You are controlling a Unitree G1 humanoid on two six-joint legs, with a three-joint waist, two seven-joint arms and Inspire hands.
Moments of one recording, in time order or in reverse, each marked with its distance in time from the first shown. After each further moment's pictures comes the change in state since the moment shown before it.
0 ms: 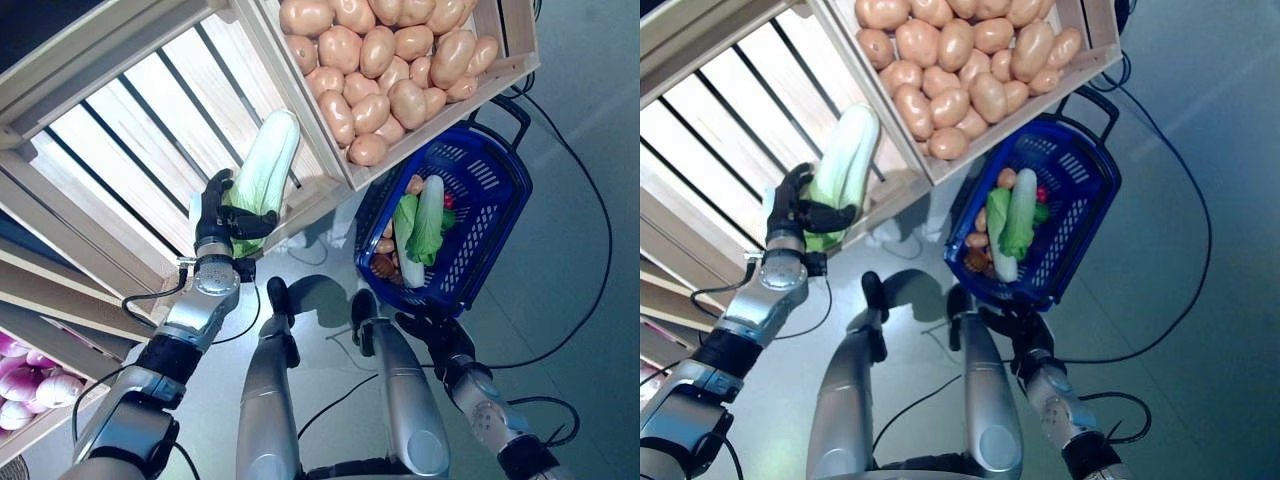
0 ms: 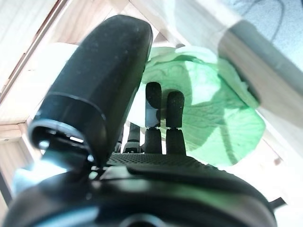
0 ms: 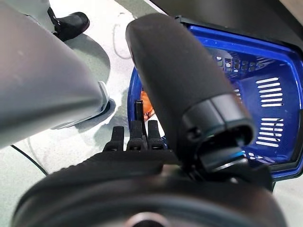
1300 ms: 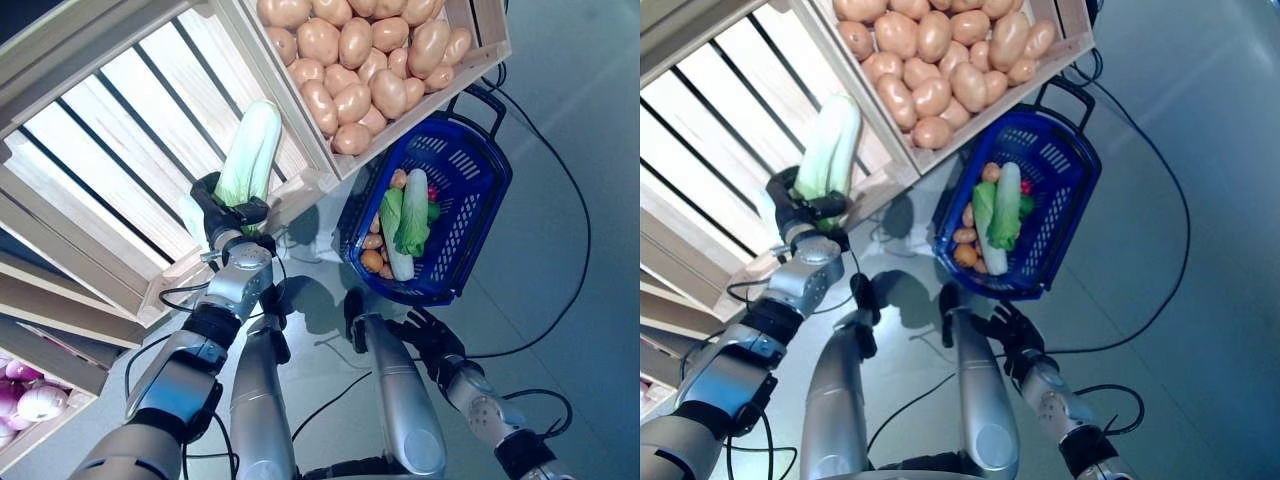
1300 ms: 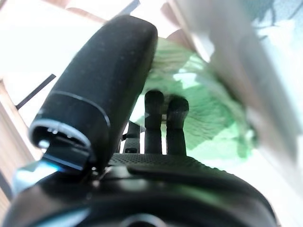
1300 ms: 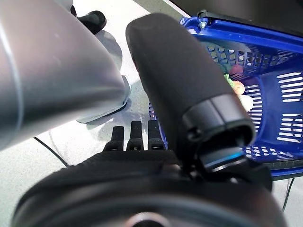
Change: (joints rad) left arm -0.217 -0.180 -0.004 0.277 -0.096 -0.009 0.396; right arm -0.038 -0.001 0.031 0.000 0.000 0.113 -0.002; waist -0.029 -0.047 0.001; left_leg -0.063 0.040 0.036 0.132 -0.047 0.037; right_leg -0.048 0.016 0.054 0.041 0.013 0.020
